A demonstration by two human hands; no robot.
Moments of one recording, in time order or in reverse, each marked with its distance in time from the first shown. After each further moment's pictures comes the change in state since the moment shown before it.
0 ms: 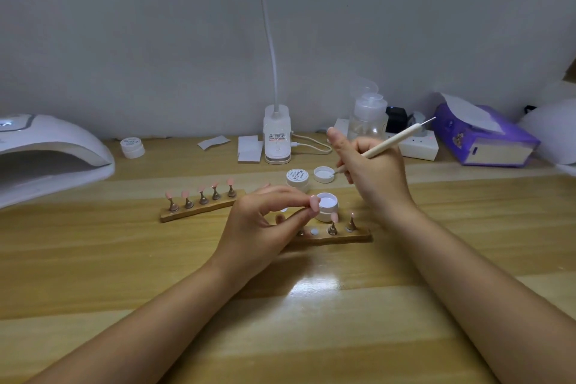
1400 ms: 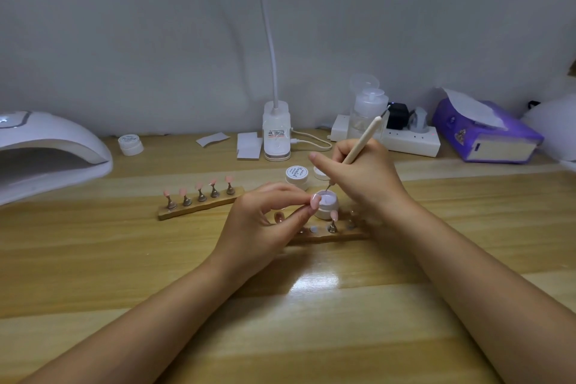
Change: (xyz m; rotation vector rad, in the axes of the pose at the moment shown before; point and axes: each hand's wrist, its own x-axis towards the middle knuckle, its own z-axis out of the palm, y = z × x) left_hand 0.001 -0.001 0.001 0.003 -0.031 -0.023; right_hand -0.001 -0.003 0.003 -0.231 -0.134 -0.028
